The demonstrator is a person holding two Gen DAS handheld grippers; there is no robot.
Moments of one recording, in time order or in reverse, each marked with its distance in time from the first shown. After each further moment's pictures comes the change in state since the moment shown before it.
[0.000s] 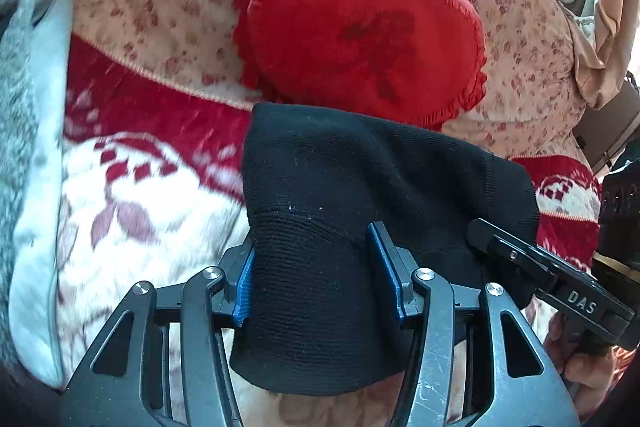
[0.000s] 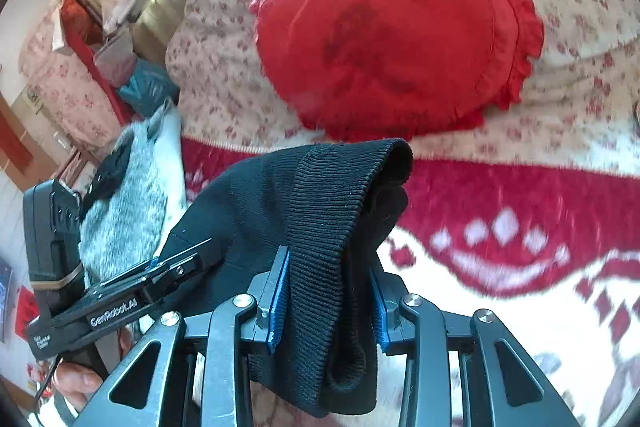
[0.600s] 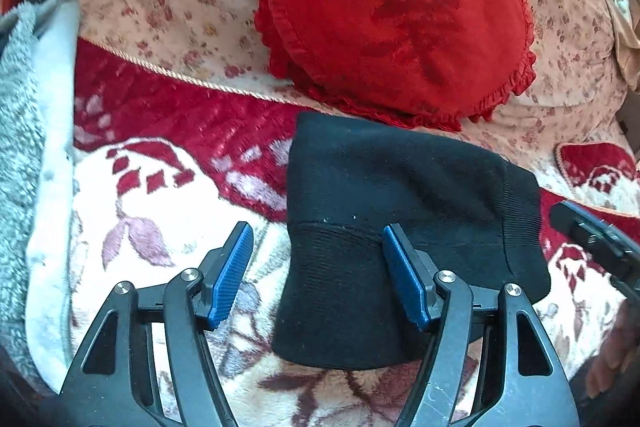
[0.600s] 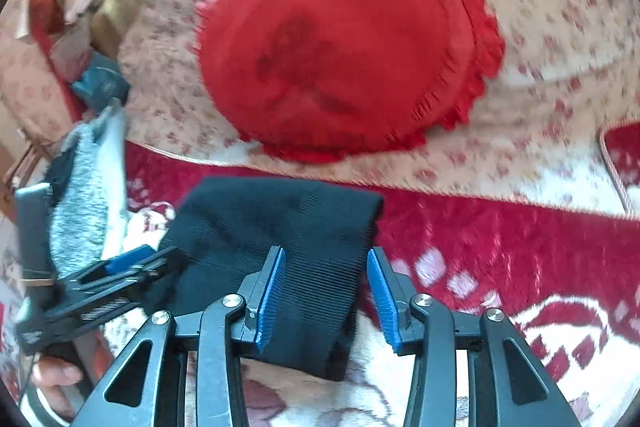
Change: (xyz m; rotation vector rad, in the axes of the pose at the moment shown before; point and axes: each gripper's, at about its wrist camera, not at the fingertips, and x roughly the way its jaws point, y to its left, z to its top) left arm 0.039 0.004 0.003 0.035 0.048 0.181; right arm -0.001 -0.017 0.022 -0.050 0.008 -0.168
